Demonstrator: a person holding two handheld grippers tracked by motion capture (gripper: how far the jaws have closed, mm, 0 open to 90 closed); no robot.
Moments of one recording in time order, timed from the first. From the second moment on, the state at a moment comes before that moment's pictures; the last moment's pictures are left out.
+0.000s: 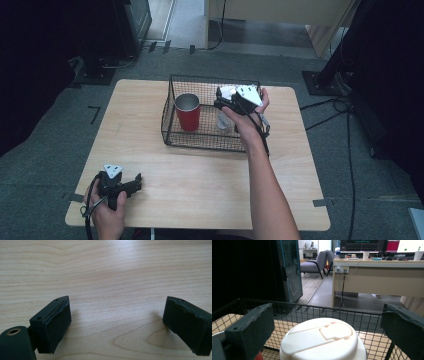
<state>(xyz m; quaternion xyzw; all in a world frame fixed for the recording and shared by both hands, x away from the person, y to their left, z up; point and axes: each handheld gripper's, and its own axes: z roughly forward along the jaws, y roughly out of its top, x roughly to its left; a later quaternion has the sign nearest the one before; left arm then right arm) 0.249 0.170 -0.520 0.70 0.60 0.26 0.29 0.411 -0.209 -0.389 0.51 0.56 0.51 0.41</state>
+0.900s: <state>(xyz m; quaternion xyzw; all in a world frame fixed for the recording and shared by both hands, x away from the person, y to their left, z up) 0.249 0.170 -0.520 0.70 0.60 0.25 0.29 0.354 -0.225 -0.389 0.49 0.59 0.49 0.40</state>
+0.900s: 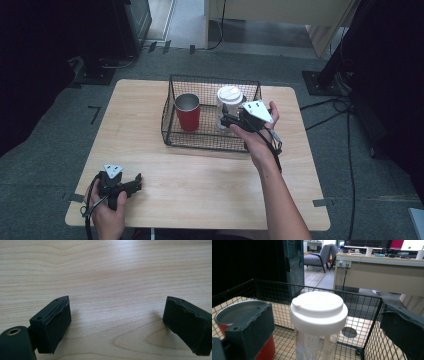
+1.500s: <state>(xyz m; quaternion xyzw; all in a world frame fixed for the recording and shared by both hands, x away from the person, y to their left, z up) 0.249 0.170 -0.520 0.70 0.60 0.25 0.29 0.321 -0.248 -0.396 0.49 0.60 0.49 0.39</state>
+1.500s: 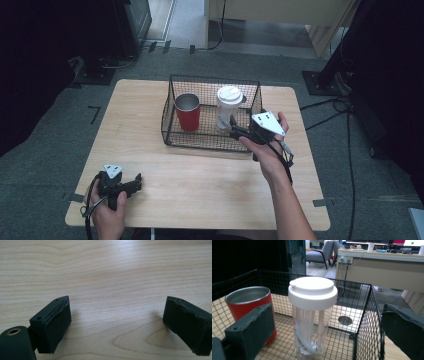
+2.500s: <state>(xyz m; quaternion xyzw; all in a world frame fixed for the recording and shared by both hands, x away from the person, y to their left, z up) 0.249 0.170 -0.520 0.70 0.60 0.26 0.29 0.272 -0.310 -0.434 0.49 0.61 0.47 0.41</state>
